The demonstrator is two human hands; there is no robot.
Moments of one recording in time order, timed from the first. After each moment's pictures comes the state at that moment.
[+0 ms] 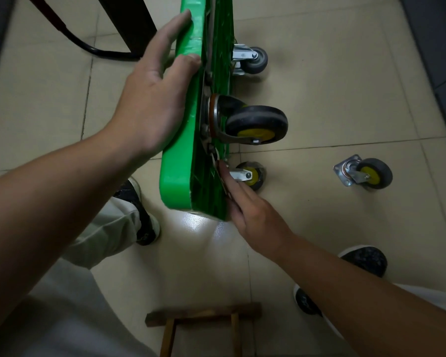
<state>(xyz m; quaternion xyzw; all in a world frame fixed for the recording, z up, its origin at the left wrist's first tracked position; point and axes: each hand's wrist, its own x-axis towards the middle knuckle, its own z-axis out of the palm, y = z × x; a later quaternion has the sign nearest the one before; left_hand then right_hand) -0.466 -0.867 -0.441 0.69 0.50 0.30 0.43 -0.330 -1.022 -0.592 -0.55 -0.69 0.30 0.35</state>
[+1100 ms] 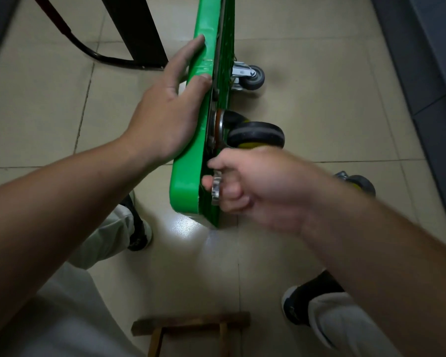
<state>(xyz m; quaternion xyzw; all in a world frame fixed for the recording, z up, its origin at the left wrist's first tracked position) -0.465 -0.867 -0.438 0.68 0.54 0.28 0.41 -0.335 -0.966 -0.430 -0.51 -0.19 0.77 0.34</state>
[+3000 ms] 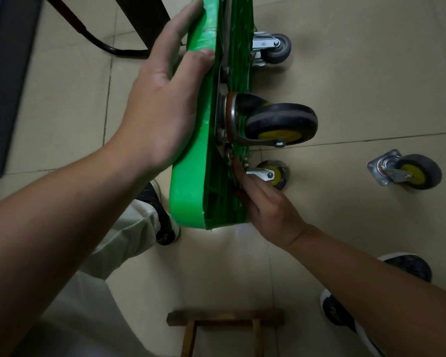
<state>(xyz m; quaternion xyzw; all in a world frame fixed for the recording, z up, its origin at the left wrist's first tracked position) -0.455 -0.873 -0.428 0.67 0.53 0.31 0.42 -0.334 -0.986 -0.633 -0.47 -0.72 0.19 0.47</state>
